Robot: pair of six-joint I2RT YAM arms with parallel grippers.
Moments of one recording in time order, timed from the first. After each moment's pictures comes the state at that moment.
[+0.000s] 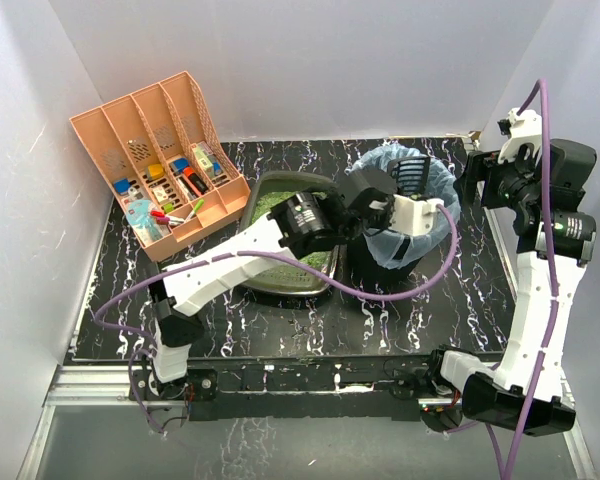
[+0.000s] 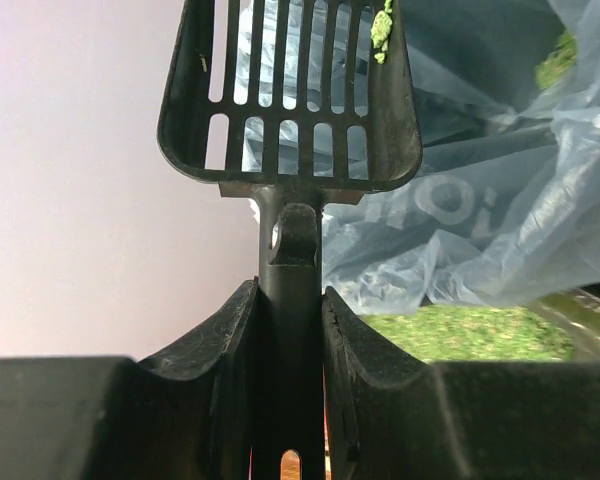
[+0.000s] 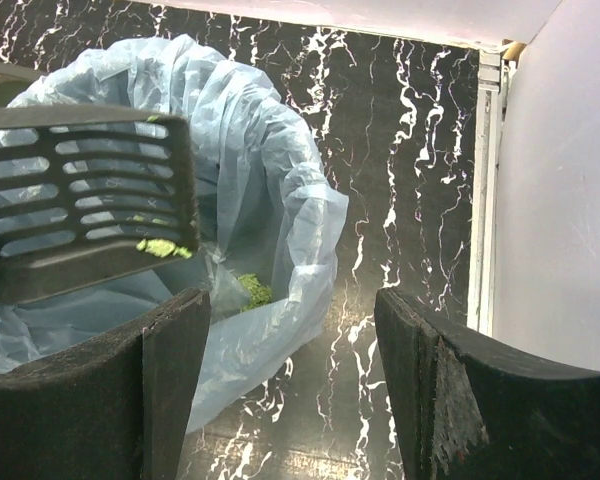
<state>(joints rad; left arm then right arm) -1.18 1.92 2.18 -0.78 -0.47 0.92 -0.30 1.07 1.53 -0.89 -0.41 -0.20</state>
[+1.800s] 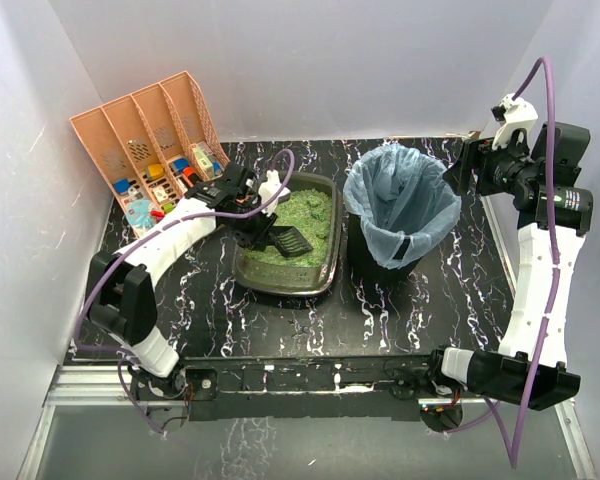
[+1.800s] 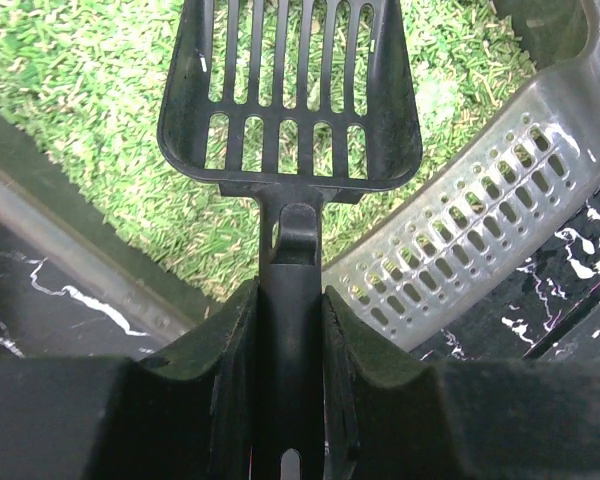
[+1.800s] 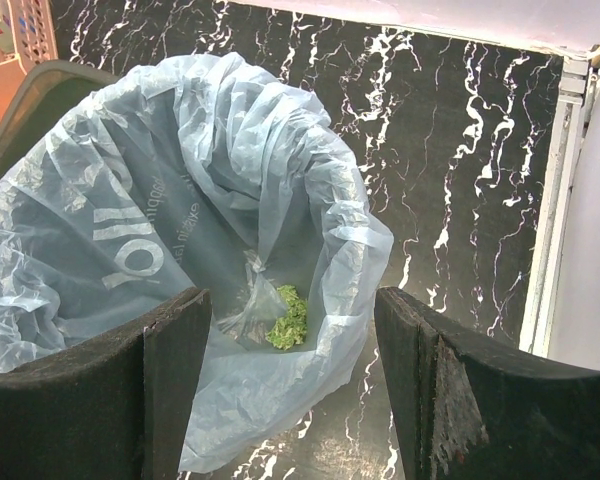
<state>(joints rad) -0.48 1.62 1.33 -0.81 0.30 0.30 -0.30 1.22 1.61 -0.89 -0.56 -0.19</state>
